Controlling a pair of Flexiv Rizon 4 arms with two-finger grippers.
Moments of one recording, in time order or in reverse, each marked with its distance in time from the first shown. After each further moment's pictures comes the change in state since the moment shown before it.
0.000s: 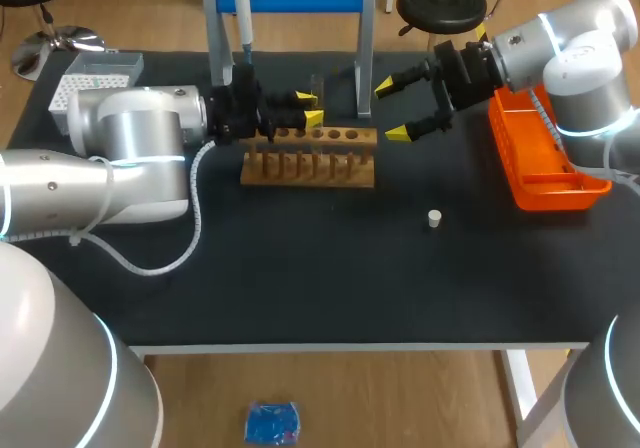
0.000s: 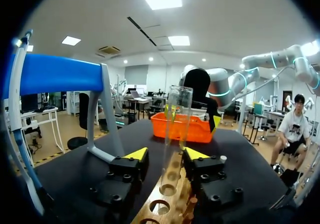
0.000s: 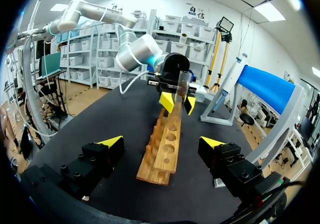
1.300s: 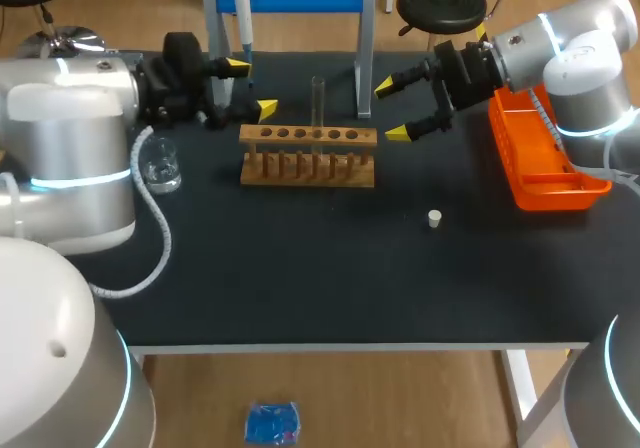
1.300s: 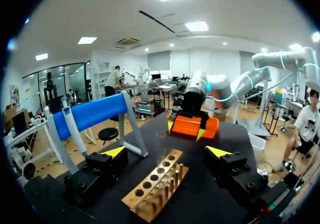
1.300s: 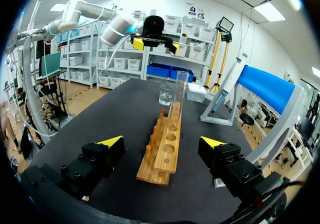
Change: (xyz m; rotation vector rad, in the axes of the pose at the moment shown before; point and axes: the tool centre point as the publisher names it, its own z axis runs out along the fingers) left arm 0.057 -0.087 -0.120 -0.164 -0.260 0.034; right arm 0.000 0.000 0.000 0.000 0.000 0.000
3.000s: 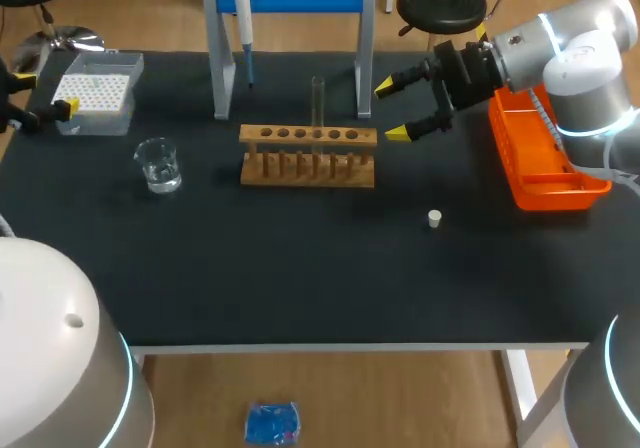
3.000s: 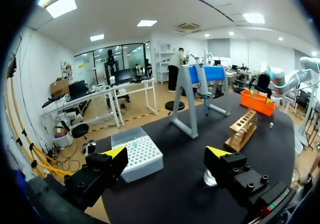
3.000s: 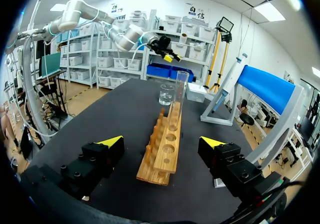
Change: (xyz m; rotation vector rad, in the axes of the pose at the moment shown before) left arm -0.198 0.124 -0.233 -0.156 -0.498 -0.157; right arm 0.000 0.000 0.000 0.000 0.000 0.000
